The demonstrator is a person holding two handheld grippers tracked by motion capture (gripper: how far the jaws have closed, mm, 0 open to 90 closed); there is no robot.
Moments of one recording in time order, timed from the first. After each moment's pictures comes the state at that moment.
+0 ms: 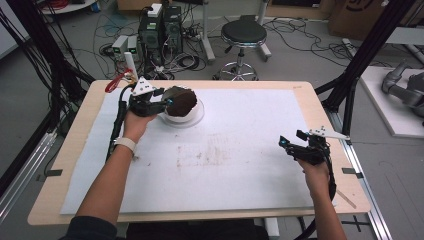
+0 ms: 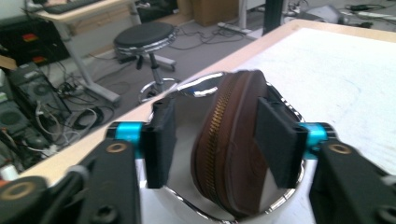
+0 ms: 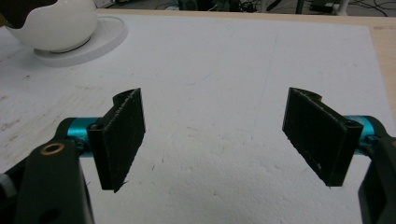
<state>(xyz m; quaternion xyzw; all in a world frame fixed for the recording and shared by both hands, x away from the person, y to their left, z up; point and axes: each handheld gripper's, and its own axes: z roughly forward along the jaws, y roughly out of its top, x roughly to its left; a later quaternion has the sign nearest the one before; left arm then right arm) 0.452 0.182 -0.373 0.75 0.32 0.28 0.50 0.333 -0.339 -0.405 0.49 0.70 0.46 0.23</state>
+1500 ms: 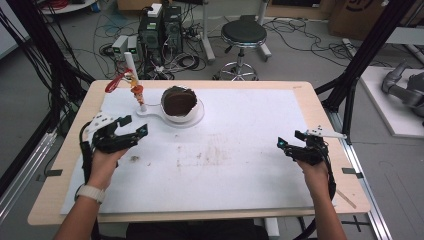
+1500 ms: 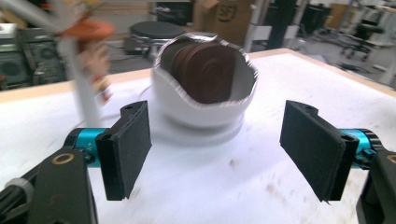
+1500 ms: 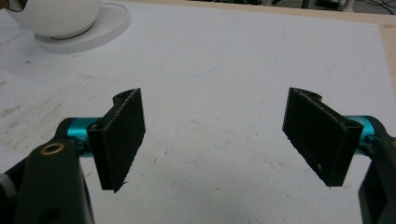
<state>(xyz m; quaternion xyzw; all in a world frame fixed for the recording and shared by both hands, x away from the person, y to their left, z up) 0.329 0.252 -0.397 0.67 0.42 0.25 0.56 0.334 -0.335 -0.404 0.48 0.72 0.44 0.23</state>
